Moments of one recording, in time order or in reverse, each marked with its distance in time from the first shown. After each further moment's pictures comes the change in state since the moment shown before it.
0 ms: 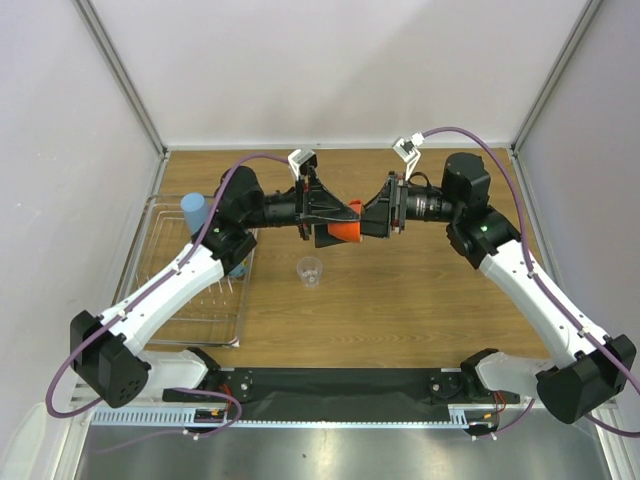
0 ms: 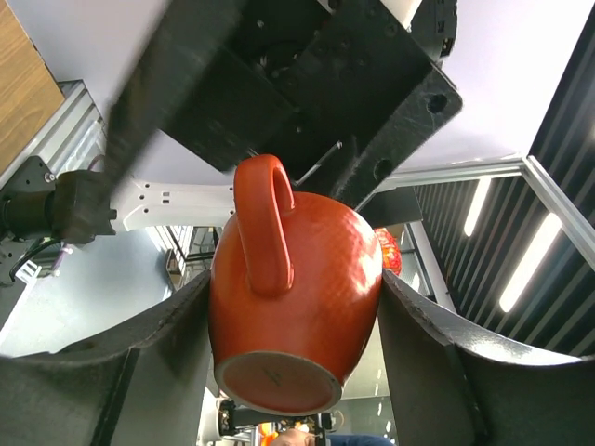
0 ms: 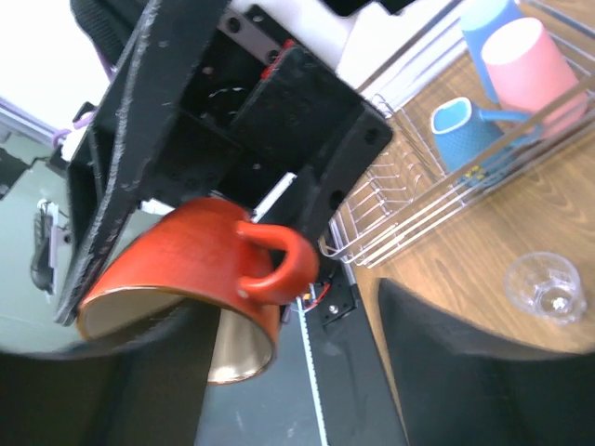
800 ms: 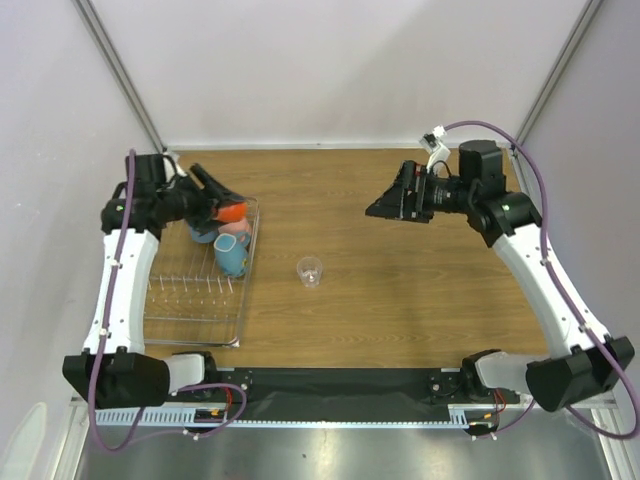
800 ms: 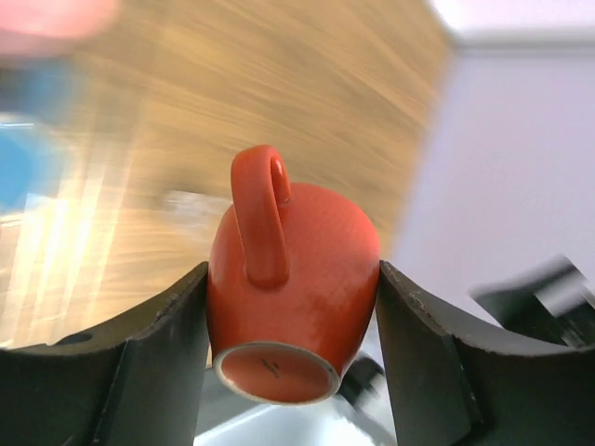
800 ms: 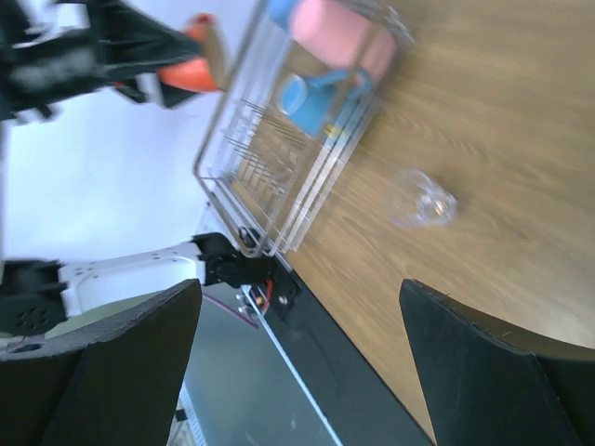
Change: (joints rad) left arm 0.644 -0.032 0.227 -1.093 -0.400 0.753; right arm -0.164 0.041 0.169 -0.492 0.170 -0.114
